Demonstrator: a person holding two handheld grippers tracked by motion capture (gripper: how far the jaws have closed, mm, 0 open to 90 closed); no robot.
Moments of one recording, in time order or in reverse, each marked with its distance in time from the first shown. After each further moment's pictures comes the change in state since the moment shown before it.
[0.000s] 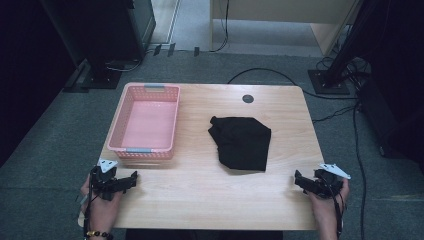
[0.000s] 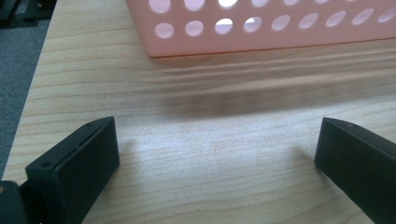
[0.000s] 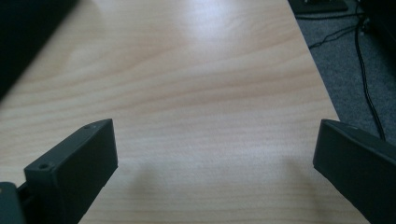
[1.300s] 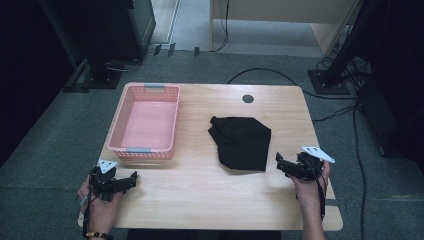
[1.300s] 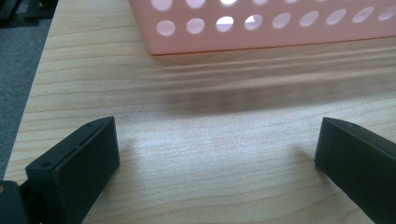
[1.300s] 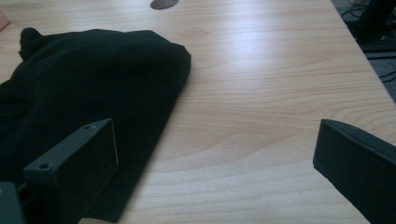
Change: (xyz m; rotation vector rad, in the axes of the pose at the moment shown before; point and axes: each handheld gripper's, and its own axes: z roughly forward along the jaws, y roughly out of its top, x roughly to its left) left arm 0.000 -0.001 -0.001 0.000 0.002 -0.001; right arm 0.063 0.046 -0.004 -0.111 0.159 -0.027
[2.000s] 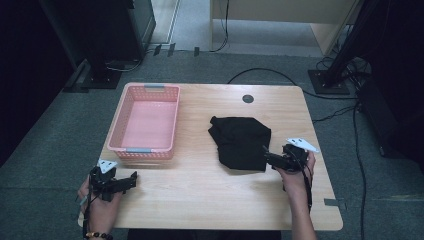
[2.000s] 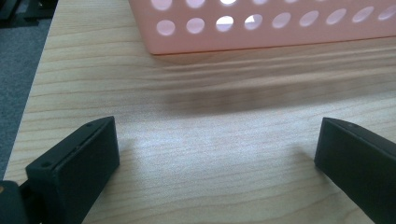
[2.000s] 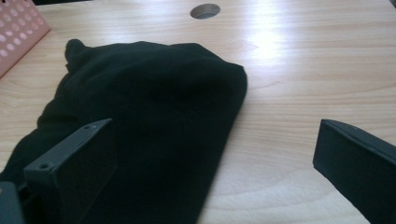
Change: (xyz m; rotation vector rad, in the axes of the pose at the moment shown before) left arm 0.000 0.000 0.000 0.000 0.000 0.000; right arm 0.035 0.016 0.021 0.002 0.074 -0.013
